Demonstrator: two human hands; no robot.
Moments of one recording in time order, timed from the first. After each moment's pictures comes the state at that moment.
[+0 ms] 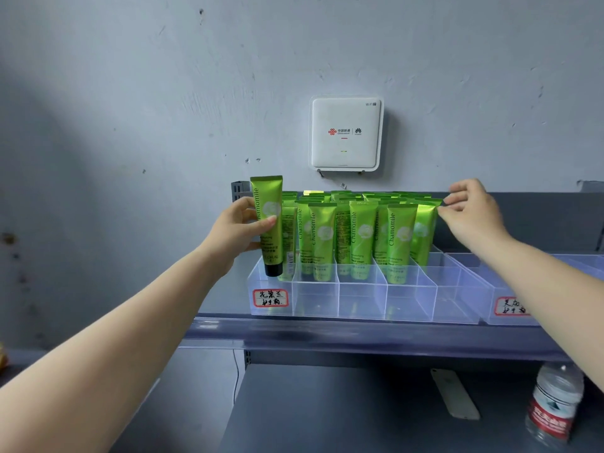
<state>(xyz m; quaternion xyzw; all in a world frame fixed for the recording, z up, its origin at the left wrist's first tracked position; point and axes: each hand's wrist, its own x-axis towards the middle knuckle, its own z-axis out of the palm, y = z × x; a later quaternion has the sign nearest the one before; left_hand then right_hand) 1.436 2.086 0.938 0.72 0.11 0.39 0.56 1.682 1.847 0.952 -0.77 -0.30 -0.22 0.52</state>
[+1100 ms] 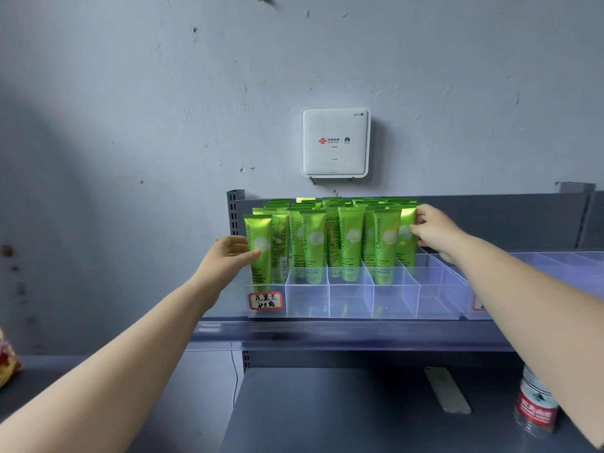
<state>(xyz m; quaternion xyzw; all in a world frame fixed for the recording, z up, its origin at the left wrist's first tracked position) 1.422 2.092 0.906 0.75 0.24 0.36 0.50 1.683 1.861 0.947 -0.80 -0.30 -0.02 0.52</state>
